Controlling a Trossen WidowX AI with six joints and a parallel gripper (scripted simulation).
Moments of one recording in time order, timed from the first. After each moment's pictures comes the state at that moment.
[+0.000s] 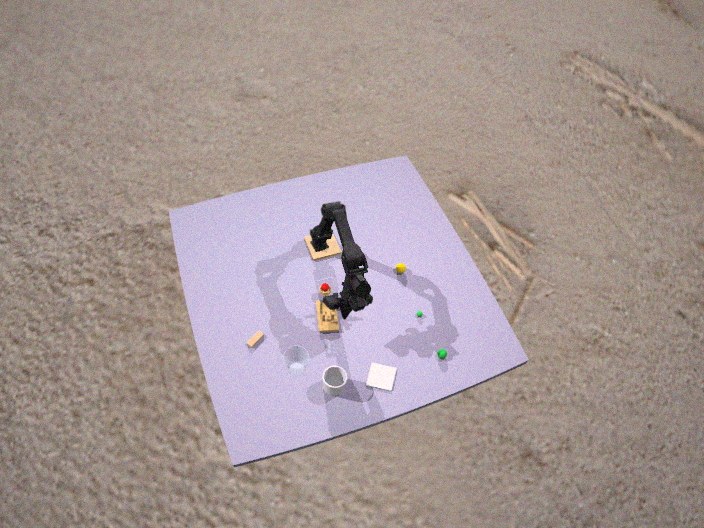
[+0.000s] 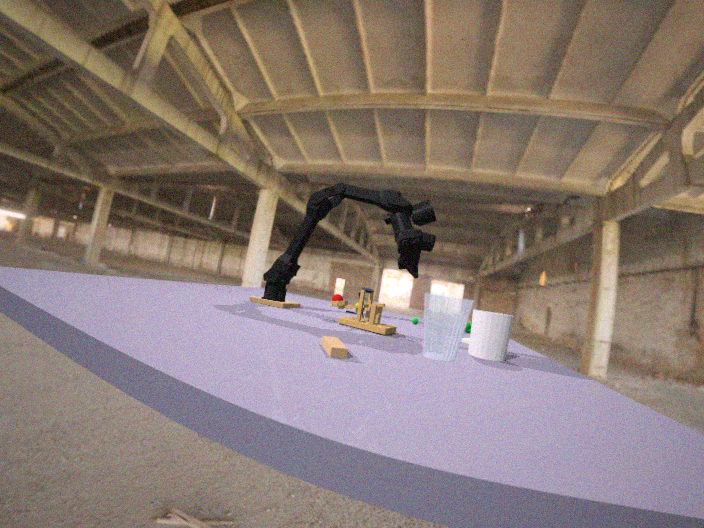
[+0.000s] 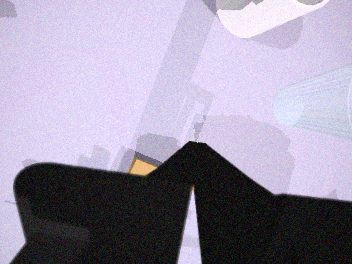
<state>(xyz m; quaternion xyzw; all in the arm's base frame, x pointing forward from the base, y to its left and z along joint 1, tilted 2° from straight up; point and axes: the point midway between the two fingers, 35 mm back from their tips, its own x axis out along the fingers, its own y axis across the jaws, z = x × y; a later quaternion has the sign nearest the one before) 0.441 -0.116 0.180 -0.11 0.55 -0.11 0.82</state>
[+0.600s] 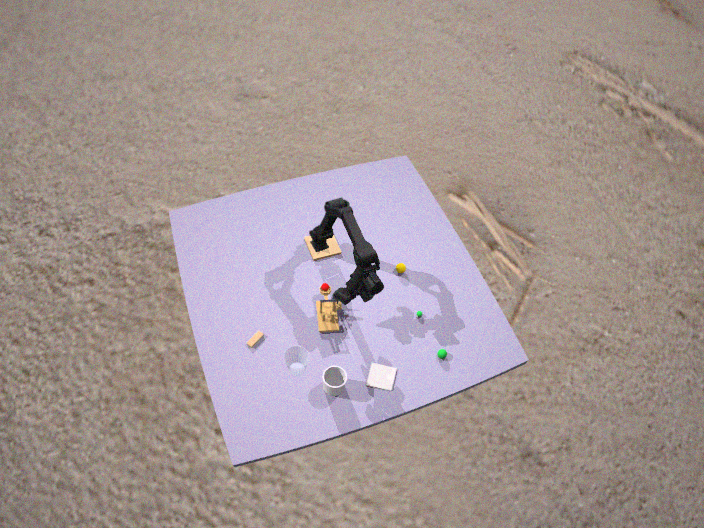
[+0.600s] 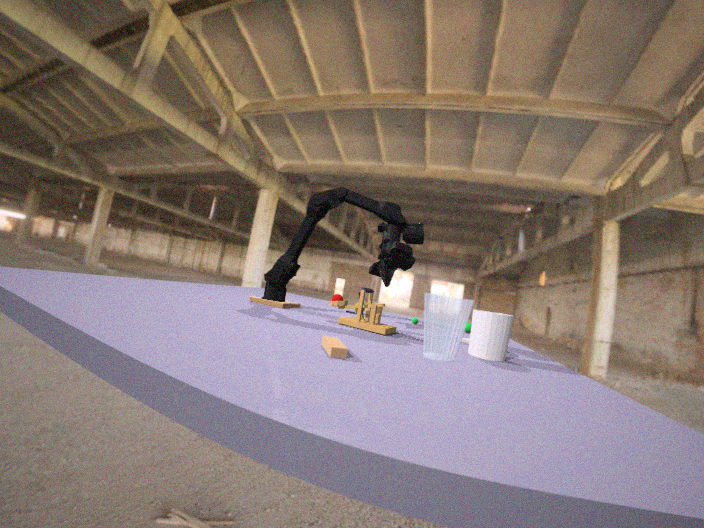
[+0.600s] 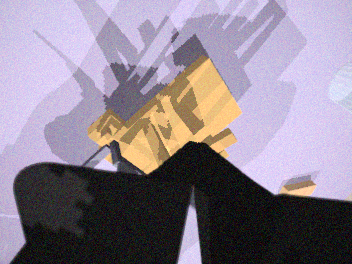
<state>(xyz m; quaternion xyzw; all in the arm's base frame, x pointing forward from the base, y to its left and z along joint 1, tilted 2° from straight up) 0.374 -0.067 0.145 -0.28 0.67 0.01 0.68</state>
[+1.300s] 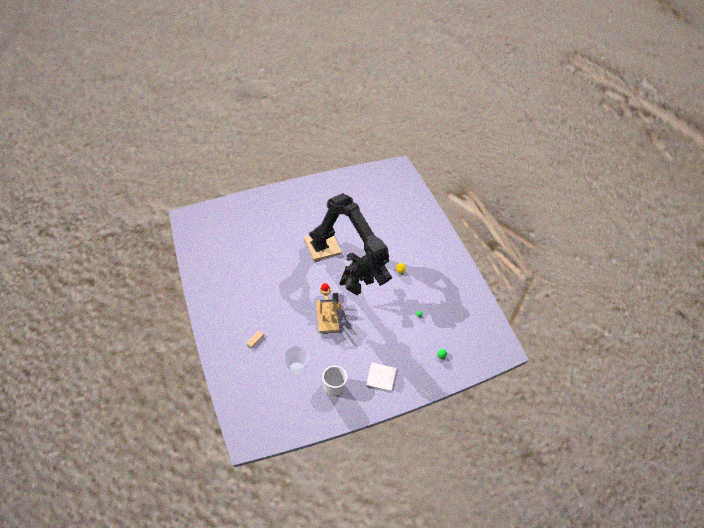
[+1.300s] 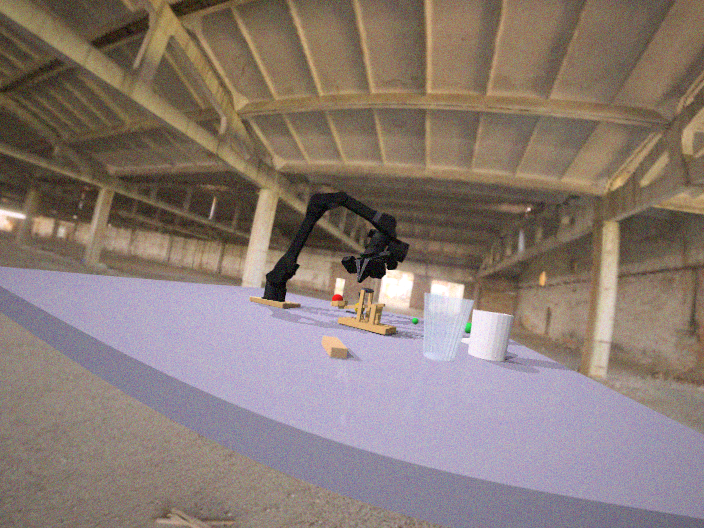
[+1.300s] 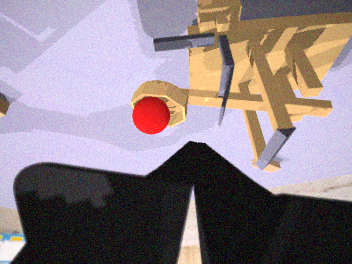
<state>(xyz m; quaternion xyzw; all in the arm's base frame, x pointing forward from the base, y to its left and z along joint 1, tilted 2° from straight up) 0.297 -0.036 0.138 -0.47 0.74 0.17 0.45</state>
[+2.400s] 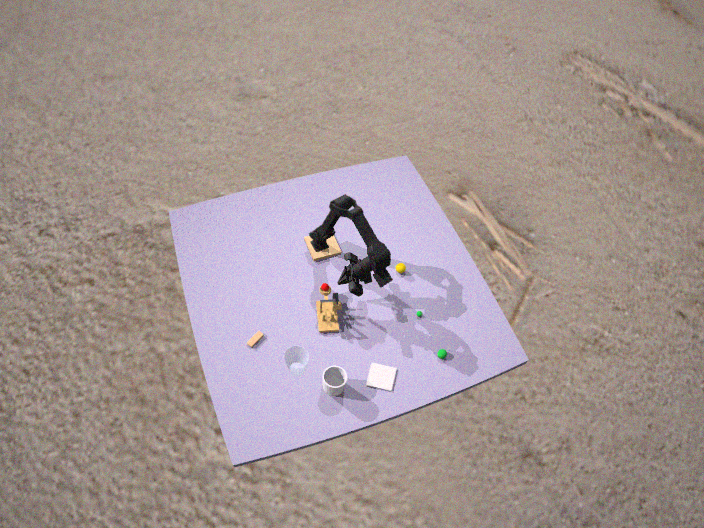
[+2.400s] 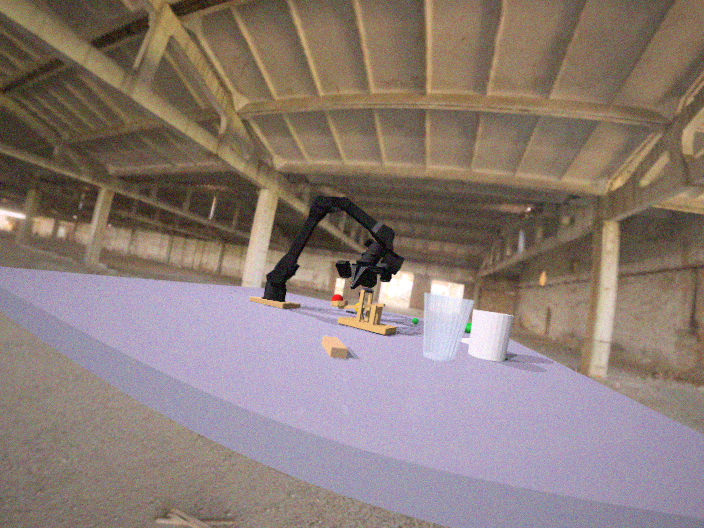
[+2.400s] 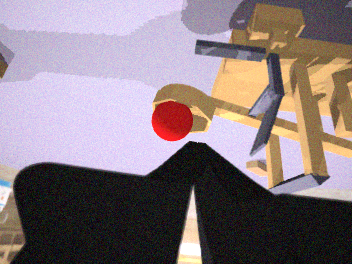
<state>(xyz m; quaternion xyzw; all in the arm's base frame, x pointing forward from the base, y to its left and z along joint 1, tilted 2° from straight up) 0.280 -0.030 0.114 -0.52 0.75 0.22 0.35</state>
